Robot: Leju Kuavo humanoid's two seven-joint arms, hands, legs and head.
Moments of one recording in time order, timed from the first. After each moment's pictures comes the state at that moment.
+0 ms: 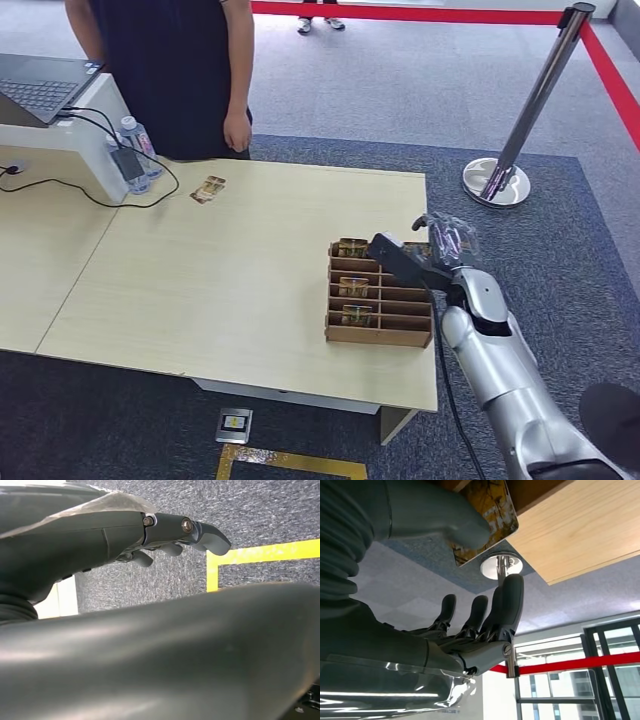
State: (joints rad) left arm -0.09 -0.17 1.18 -0.21 -1.23 0.15 -0.07; right arm -0.62 0.02 0.33 -0.81 1.12 -0.18 -0.08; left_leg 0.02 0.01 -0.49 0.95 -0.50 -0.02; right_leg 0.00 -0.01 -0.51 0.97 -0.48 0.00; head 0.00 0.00
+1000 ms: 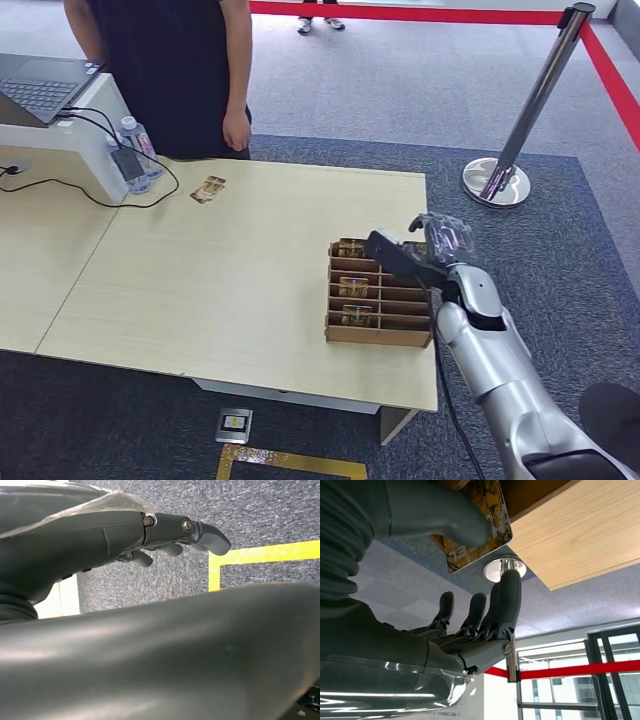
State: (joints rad) left arm -0.09 -0.17 1.18 -0.21 -1.22 0.15 -0.06; right arm -0.65 0.03 0.33 -0.76 1.13 -0.18 -0.06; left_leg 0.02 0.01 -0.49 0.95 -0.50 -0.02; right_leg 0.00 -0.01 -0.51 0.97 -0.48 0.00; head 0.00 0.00
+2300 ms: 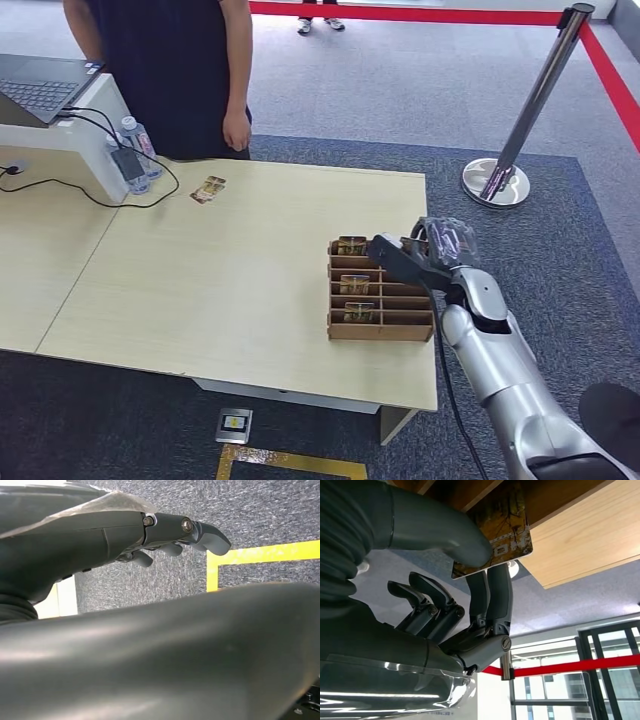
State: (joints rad) left arm -0.09 -0.17 1.18 -0.21 -1.22 0.15 -0.07; right arm -0.64 0.02 0.33 -0.77 1.11 -0.19 -0.11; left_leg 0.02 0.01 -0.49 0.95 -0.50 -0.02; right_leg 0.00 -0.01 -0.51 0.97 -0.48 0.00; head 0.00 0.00
